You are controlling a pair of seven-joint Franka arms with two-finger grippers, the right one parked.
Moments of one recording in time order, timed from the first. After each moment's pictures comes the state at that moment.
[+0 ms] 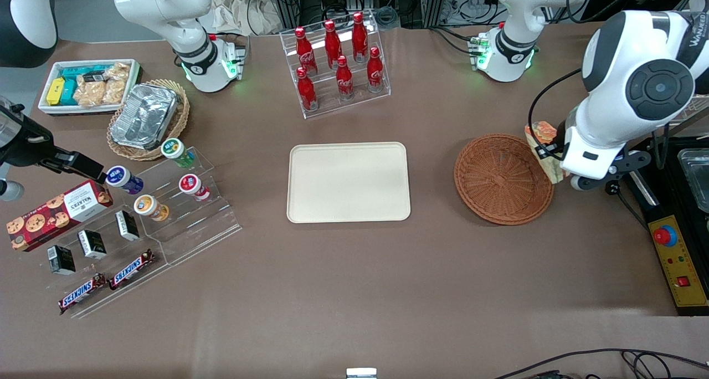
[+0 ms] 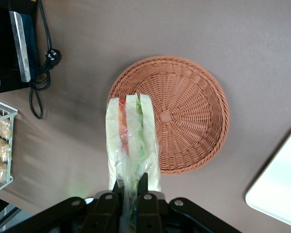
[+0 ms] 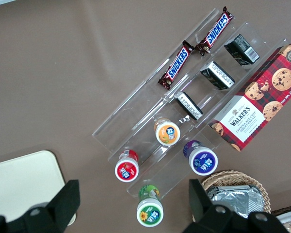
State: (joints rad) arm -0.06 0.09 -0.19 -1.70 0.11 1.50 -0.63
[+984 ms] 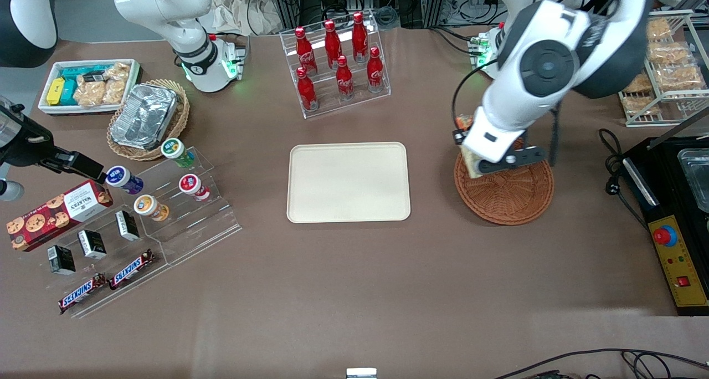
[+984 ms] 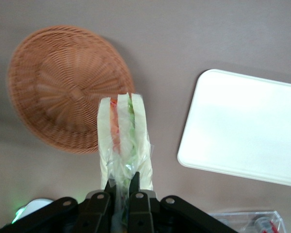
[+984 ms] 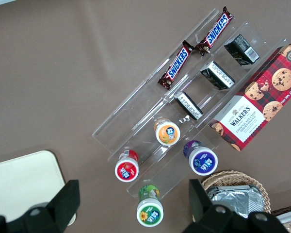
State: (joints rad) arm -0.24 0.14 -0.26 -1.72 -0.04 1.68 -0.69
